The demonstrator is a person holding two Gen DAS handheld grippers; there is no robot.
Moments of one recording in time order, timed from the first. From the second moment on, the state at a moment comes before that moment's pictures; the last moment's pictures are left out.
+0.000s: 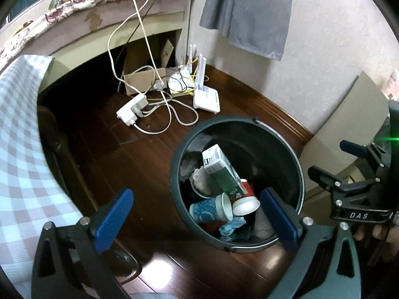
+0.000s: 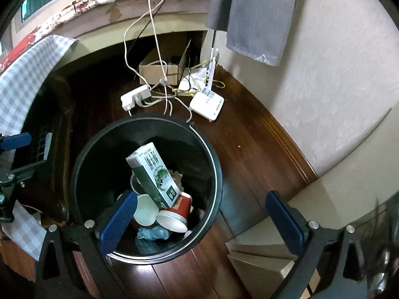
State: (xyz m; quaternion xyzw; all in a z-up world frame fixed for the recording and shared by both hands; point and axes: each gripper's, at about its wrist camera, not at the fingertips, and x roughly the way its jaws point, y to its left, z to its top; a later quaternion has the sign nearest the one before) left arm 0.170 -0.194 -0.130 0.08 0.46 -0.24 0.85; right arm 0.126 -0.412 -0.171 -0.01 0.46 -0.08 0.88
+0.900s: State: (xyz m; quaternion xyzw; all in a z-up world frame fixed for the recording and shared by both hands) left arm 0.154 -0.114 -0.022 0.02 0.37 -0.18 0.91; right arm 0.121 -0.352 -0.052 0.00 0.35 -0.05 0.94
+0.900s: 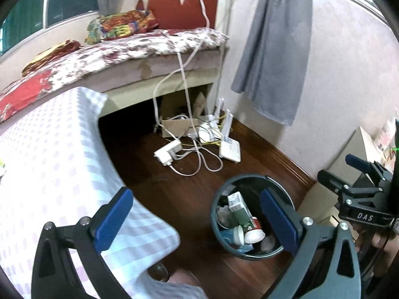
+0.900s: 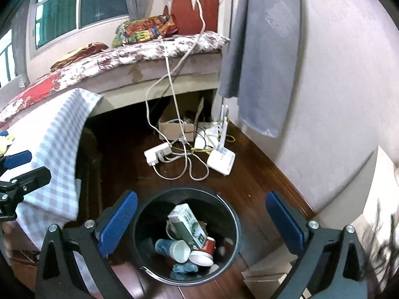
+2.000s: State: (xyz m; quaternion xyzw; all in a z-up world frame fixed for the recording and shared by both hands) left arm 0.099 0.179 0.009 -0.07 0.31 0.07 0.95; right arm 0.167 -0.030 -0.005 -0.09 0.30 0.21 0.92
